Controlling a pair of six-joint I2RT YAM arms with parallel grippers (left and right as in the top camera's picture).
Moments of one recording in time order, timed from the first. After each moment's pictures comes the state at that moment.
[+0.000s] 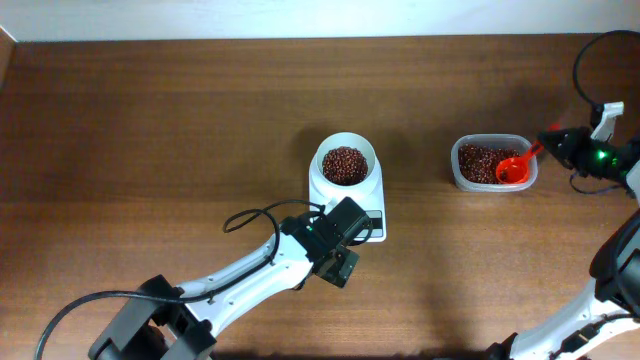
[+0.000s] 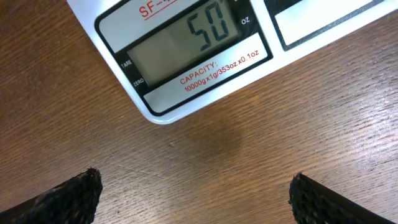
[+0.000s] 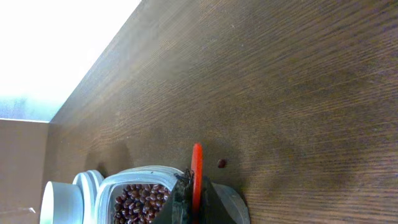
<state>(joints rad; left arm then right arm) -0.82 1.60 0.92 -0.71 -0.17 -0.30 -0.62 2.05 1.38 -0.47 -0.91 0.00</state>
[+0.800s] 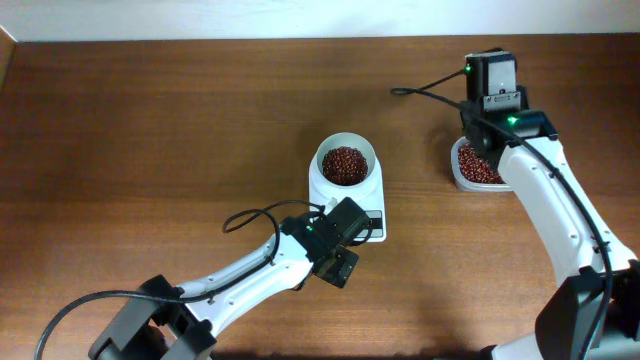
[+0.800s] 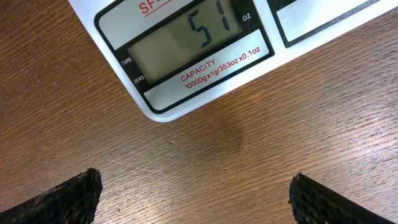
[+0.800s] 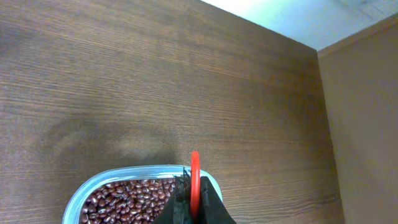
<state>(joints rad) -0.82 1.60 0.92 -0.72 -0.17 -0.30 0.13 1.67 1.38 -0.57 0.52 -0.18</state>
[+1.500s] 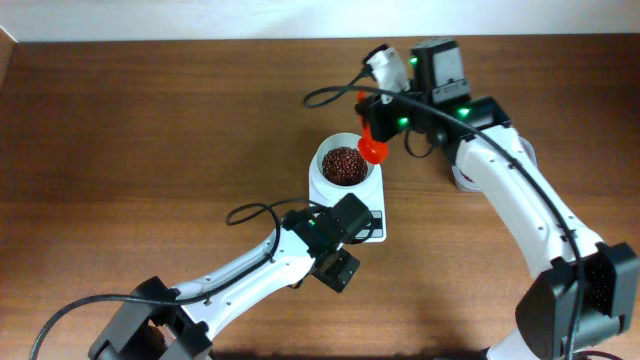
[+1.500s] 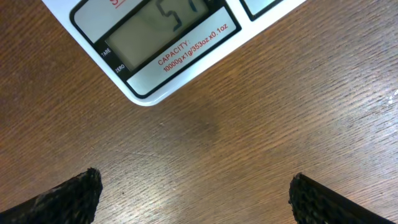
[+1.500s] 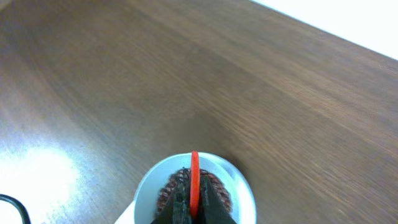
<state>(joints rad) -0.82 1.60 0.99 -0.83 -0.12 -0.20 0.34 1.77 1.53 -0.54 -0.42 -0.14</state>
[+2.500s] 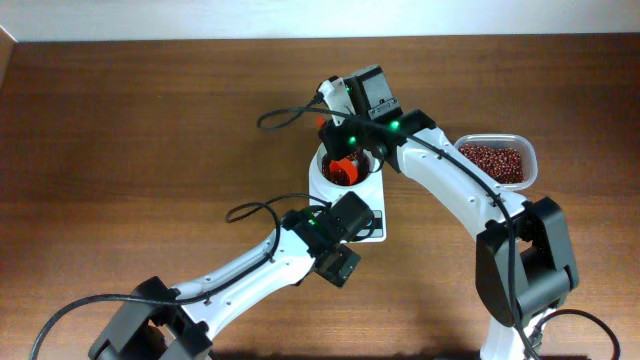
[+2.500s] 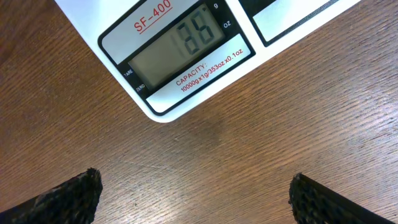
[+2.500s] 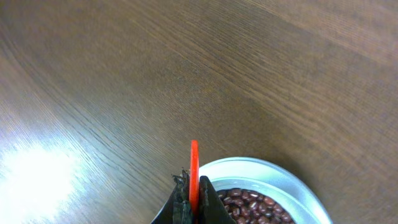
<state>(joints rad) -0.82 1.60 0.99 -0.80 -0.17 -0.20 0.49 1.96 1.53 -0.44 -0.31 0.03</state>
